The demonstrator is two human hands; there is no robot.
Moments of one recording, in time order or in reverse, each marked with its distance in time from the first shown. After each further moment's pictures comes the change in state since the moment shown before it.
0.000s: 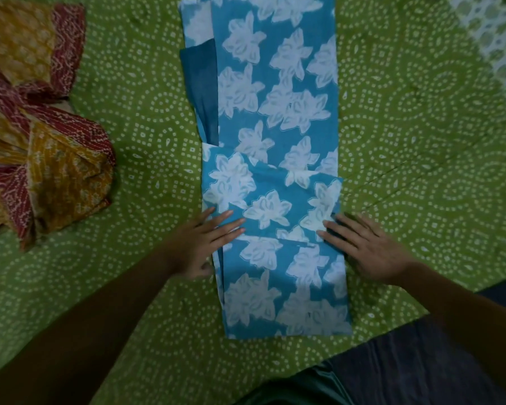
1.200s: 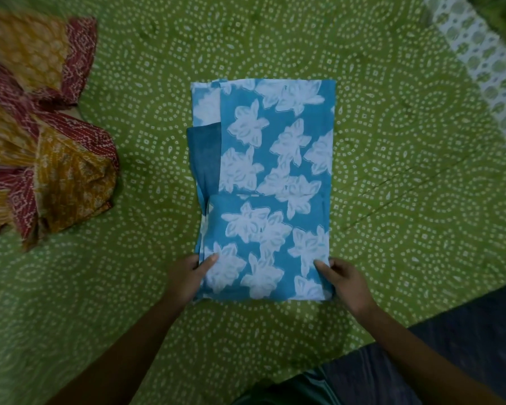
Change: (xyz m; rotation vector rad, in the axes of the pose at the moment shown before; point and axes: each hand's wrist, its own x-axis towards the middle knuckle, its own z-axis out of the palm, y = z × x) left_hand -0.013 0.072 0.005 -1.340 0.236 -1.272; right_hand 0.015 -0.085 -0.022 1.529 0.093 1.134
